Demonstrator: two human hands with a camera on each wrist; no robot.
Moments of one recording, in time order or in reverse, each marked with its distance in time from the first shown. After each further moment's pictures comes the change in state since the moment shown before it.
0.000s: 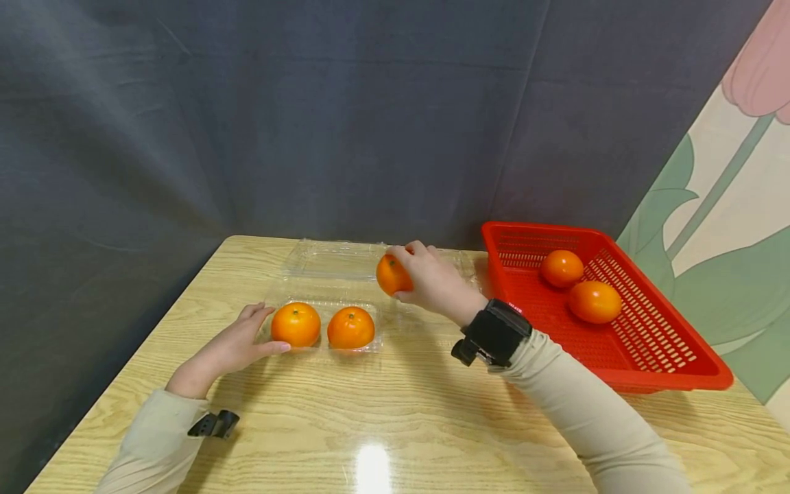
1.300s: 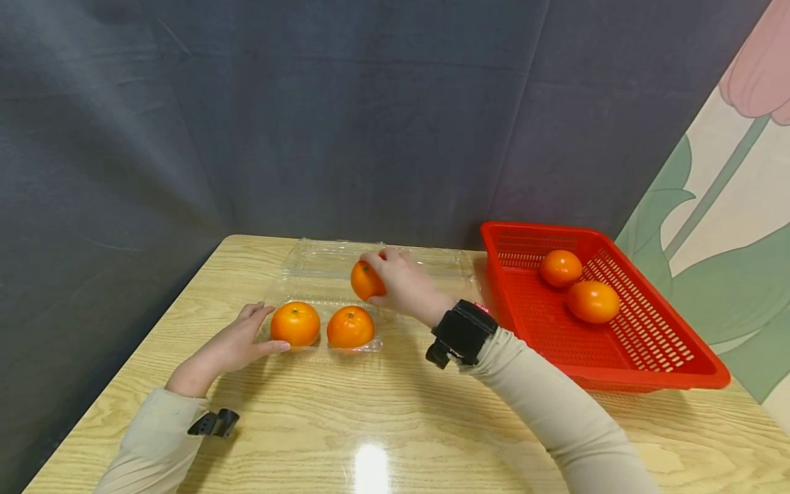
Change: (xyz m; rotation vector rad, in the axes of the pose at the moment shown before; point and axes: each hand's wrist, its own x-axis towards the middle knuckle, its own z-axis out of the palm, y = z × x) left_hand 0.001 -0.002 0.000 0.014 -0.005 -0.003; right_hand 0.019 -0.024 0.022 0.052 -0.077 -0.004
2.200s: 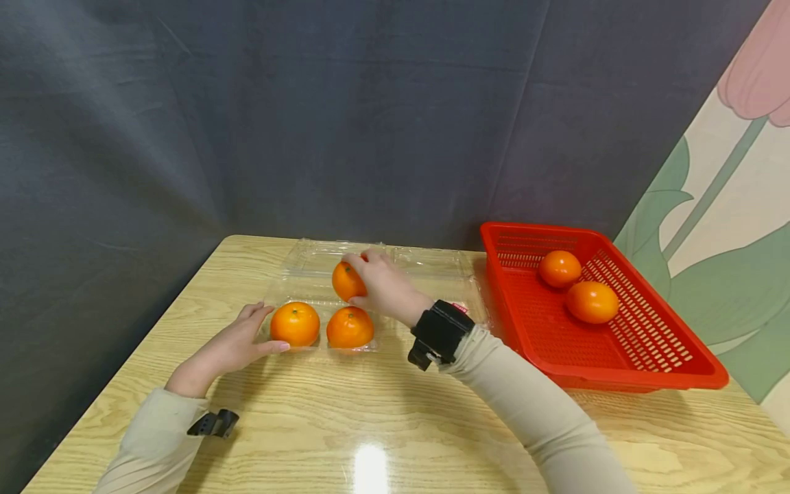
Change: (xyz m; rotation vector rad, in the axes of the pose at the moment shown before) left_hand -0.001 0.002 0.000 -0.013 0.011 0.008; right_hand 0.017 -0.018 0.012 0.054 -0.050 0.017
